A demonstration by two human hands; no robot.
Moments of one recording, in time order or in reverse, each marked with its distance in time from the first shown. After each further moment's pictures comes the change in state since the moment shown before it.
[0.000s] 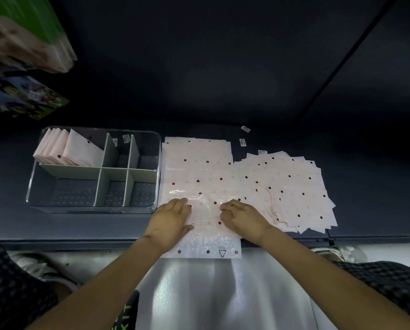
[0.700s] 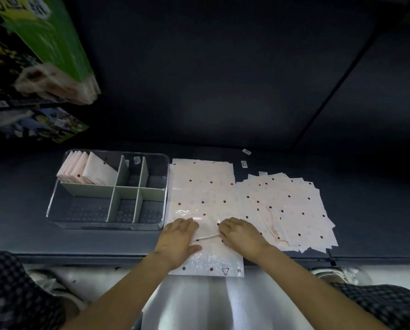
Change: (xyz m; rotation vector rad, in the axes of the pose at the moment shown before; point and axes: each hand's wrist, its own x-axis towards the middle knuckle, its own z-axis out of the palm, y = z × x) left_hand -0.005 0.012 -0.019 -0.121 -0.120 -0.085; right_hand 0.012 -0.022 -0.038 0.018 -0.229 0.181
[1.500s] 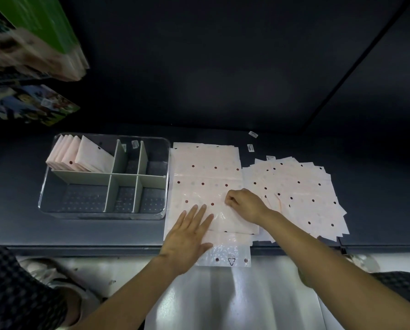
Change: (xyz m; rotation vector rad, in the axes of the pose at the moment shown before) left_hand -0.006 0.005 0.028 0.164 0.056 0.147; right_hand 0.049 0.039 0.017 0.581 -0.135 0.309
